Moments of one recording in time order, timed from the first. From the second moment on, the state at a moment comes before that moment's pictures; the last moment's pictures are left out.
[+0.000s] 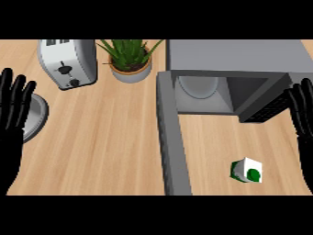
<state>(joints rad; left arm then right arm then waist) -0.02 0.11 0.01 -2.10 0.01 -0.01 0.03 0.04 -0.11 0.01 -2.10 0.01 0.03 -0.01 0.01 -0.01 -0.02</state>
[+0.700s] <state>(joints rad) 0.14 0.05 0.03 -2.22 0.09 0.03 0.11 0.23 -0.01 0.40 -2.28 0.06 -0.08 0.07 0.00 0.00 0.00</state>
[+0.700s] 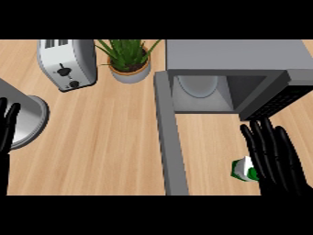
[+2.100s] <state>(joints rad) 0.49 0.01 0.07 -2.34 0.20 -0.13 -0.04 0.39 -0.06 0.27 -2.02 0.01 -0.24 -0.22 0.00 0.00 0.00</state>
